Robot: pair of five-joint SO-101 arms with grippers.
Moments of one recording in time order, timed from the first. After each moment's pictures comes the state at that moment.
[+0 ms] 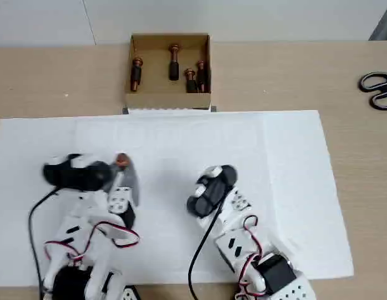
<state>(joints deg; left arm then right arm) 13.0 -103.5 78.4 56.7 16.5 -37.5 -103.2 90.9 47.5 9.2</state>
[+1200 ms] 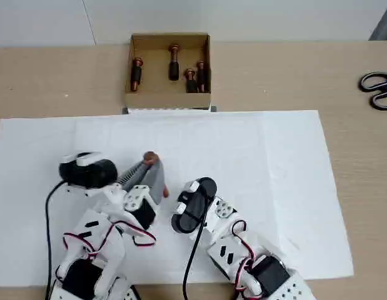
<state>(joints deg) 20.0 -103.4 83.3 45.9 32.5 -43.2 -103.2 93.5 47.4 11.0</state>
